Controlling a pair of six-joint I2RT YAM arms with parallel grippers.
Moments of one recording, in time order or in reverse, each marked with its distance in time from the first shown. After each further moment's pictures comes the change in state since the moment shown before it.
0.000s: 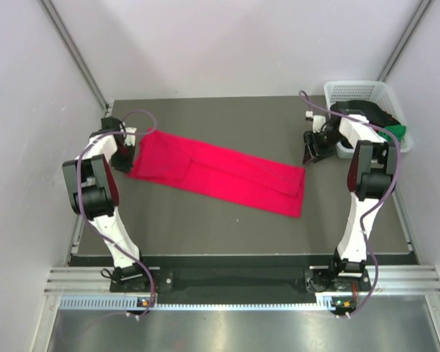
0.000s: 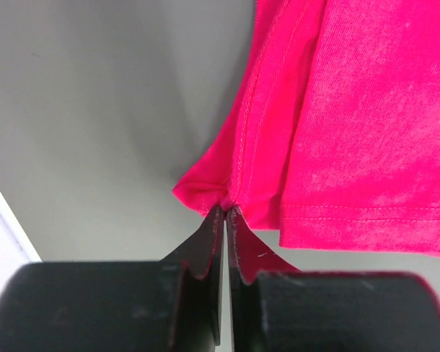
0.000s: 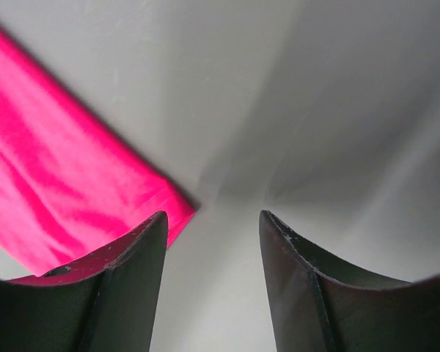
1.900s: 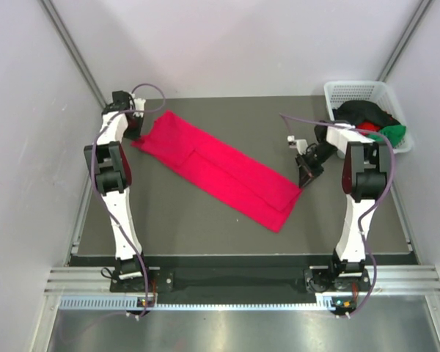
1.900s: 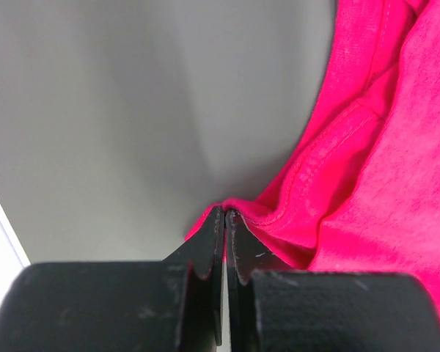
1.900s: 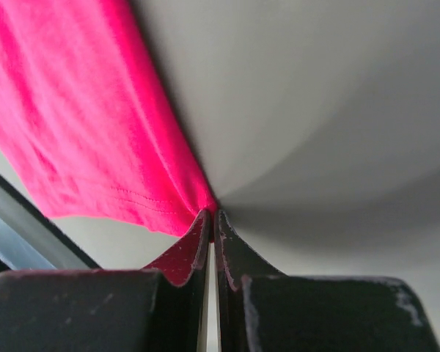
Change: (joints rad) left arm -0.063 0.470 0.695 -0.052 0.016 0.042; right arm 0.078 -0.012 -0.153 -0.206 -0.080 -0.219
